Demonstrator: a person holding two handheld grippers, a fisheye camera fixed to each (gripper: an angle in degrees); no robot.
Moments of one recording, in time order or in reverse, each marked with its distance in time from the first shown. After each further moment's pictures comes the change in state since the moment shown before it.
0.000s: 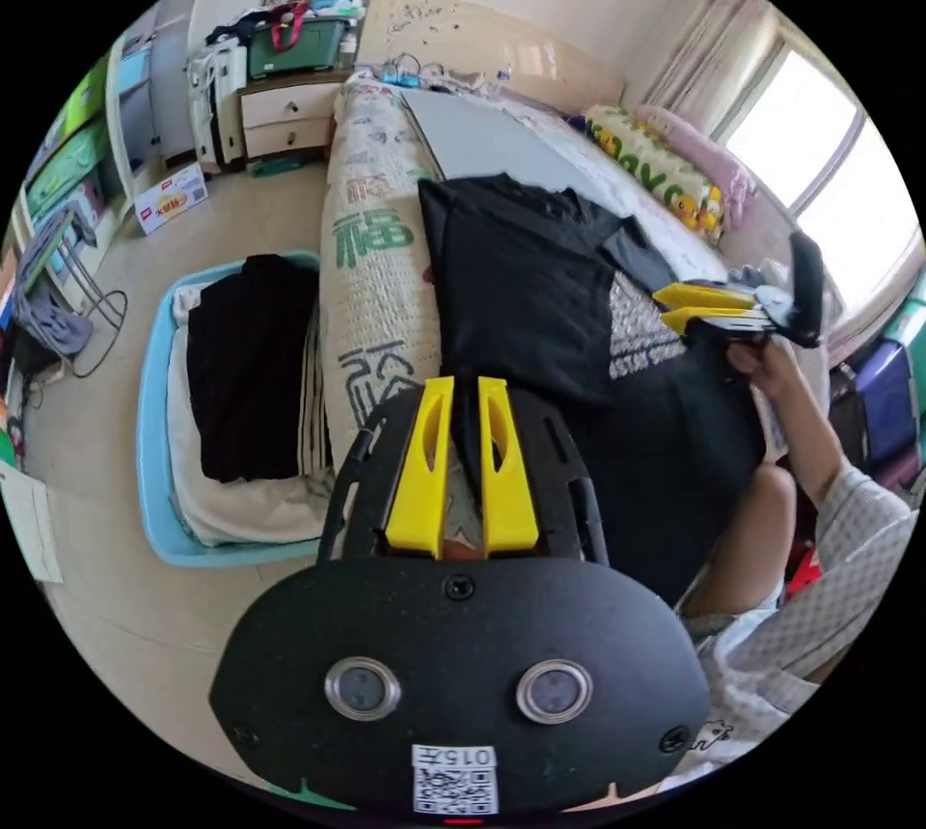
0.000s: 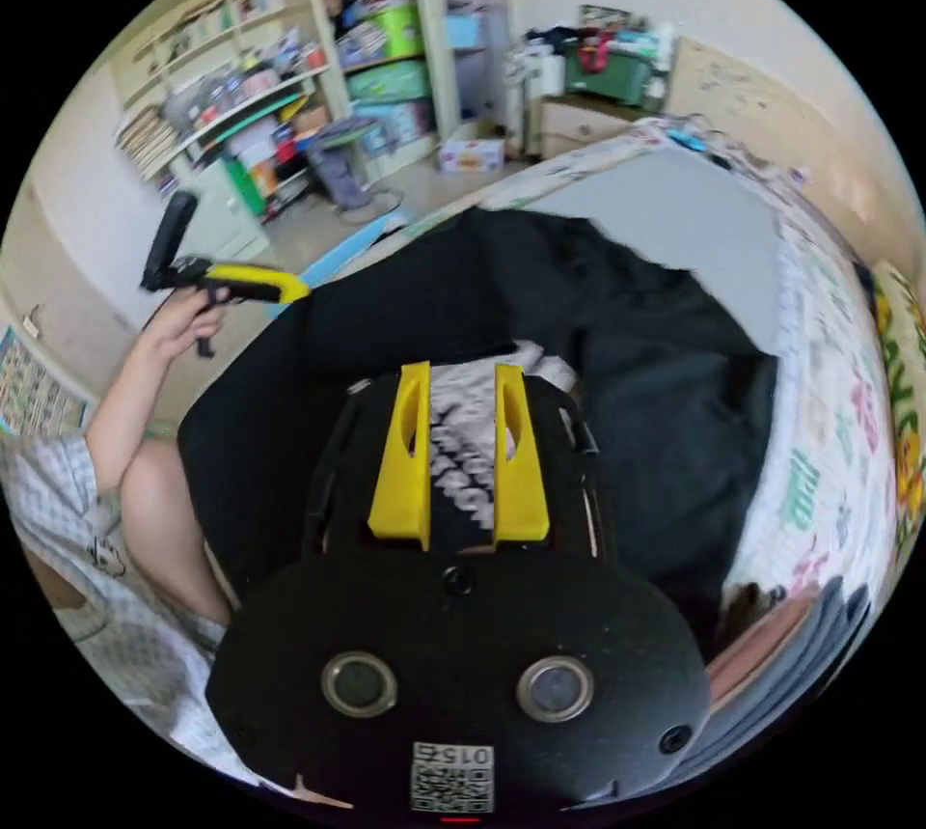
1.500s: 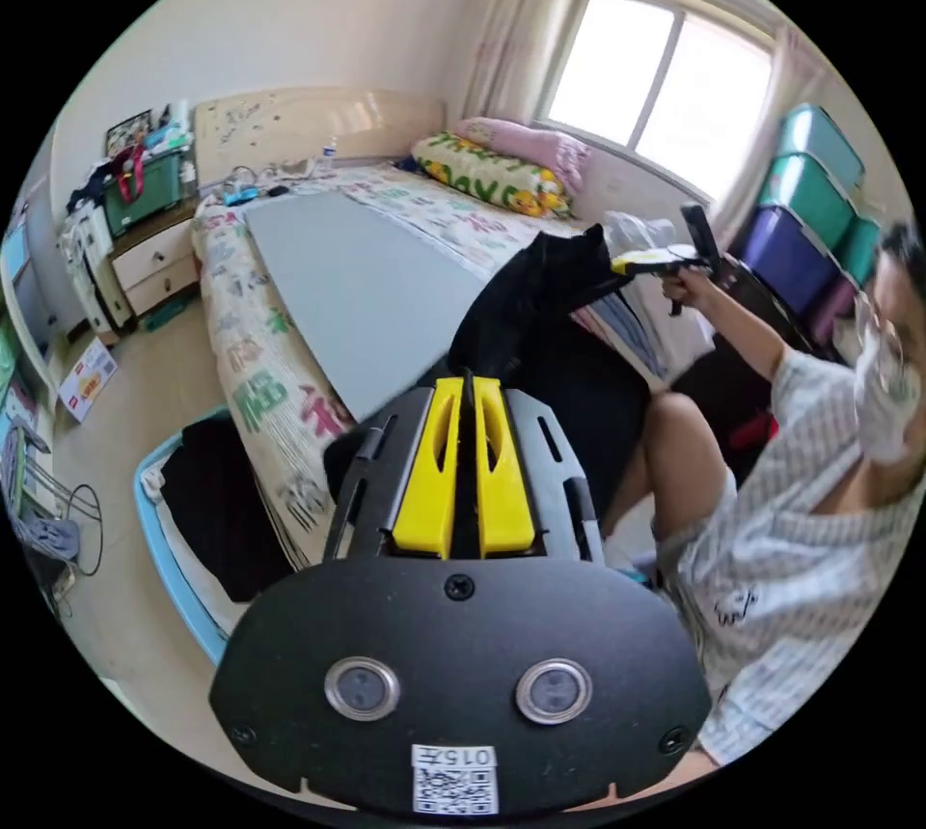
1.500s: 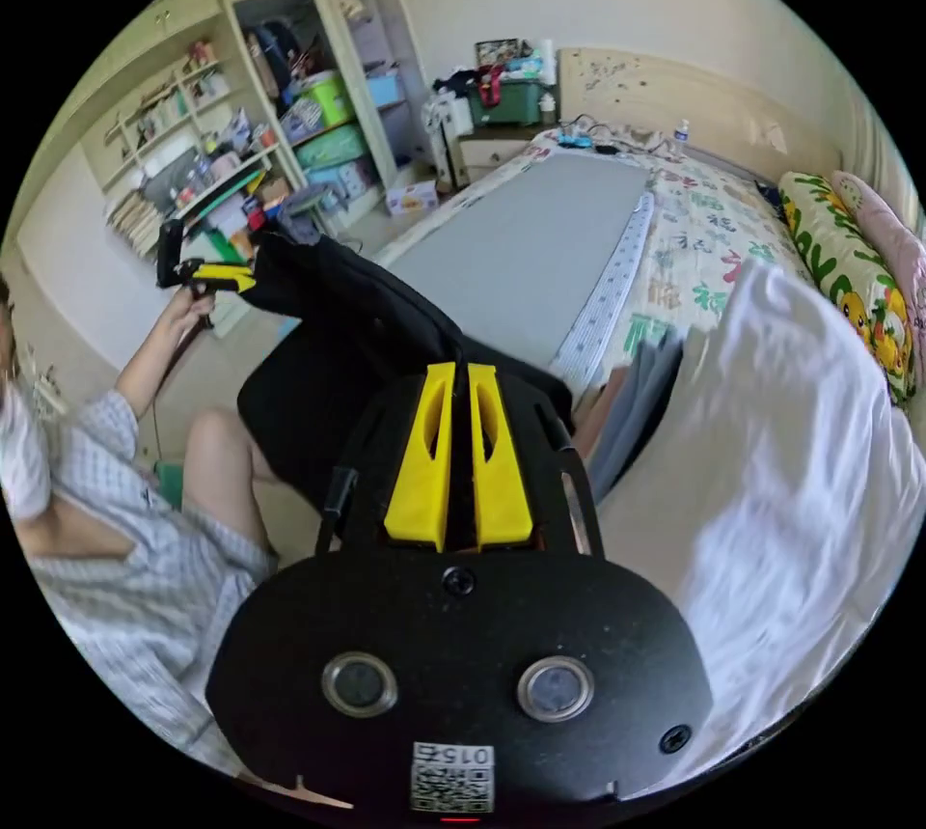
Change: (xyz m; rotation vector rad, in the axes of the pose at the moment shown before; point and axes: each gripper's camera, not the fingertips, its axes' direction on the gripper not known) left arm 0.101 -0.001 -0.116 0.003 0.177 0.493; right arm 0.047 0.265 -0.001 0.017 -0.033 0.085
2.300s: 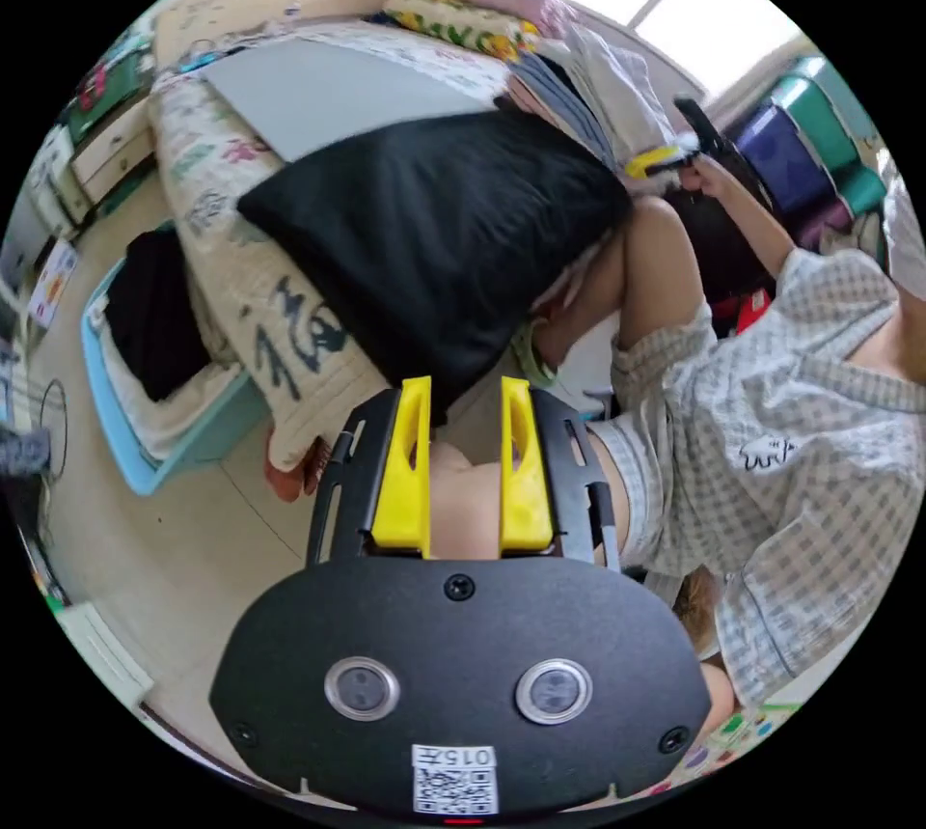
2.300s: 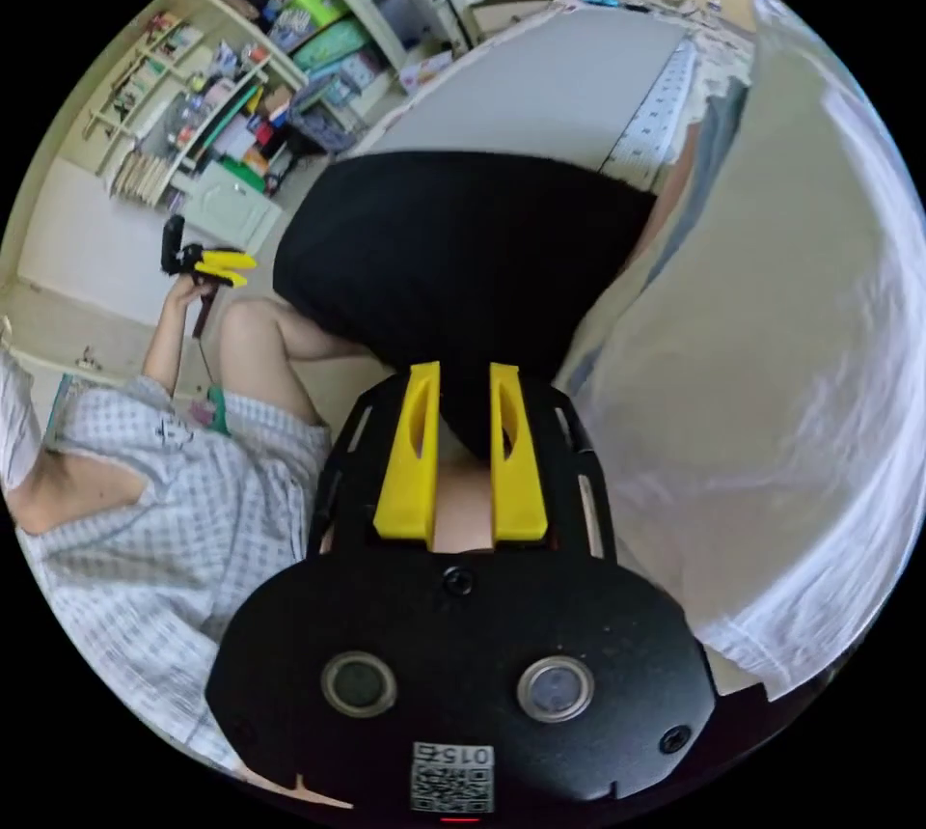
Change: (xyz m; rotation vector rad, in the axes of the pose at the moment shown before) left arm 0.049 0.181 0.005 -0.293 0.051 -0.139; right arm -0.027 0.131 0.058 -0.243 -0.117 0.168
